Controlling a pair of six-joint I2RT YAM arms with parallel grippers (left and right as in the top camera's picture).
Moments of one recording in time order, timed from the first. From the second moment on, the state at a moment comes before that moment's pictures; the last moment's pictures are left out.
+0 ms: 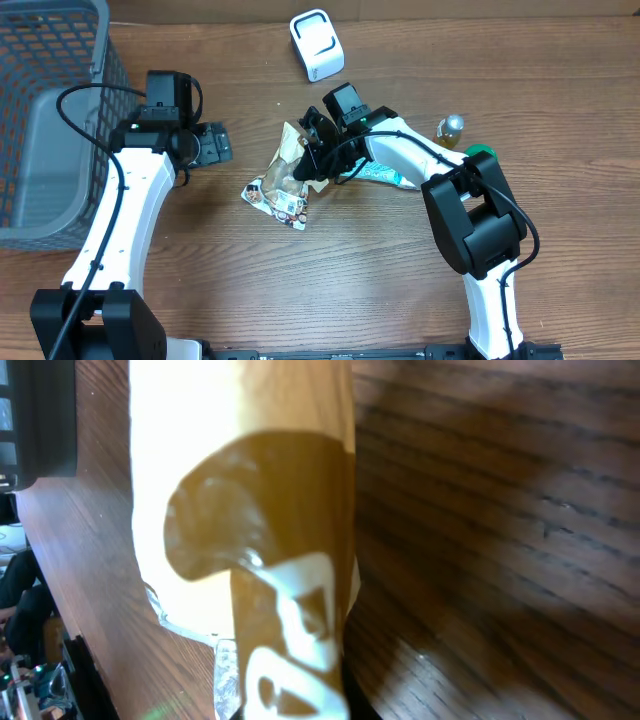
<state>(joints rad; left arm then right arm) -0.03 1.59 1.29 -0.85 -0.12 -0.27 0.51 2.21 1.56 -0.58 -0.66 0.21</state>
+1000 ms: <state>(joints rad) -0.03 1.59 1.29 -0.85 -0.12 -0.27 0.51 2.21 1.56 -0.61 -0.60 0.20</state>
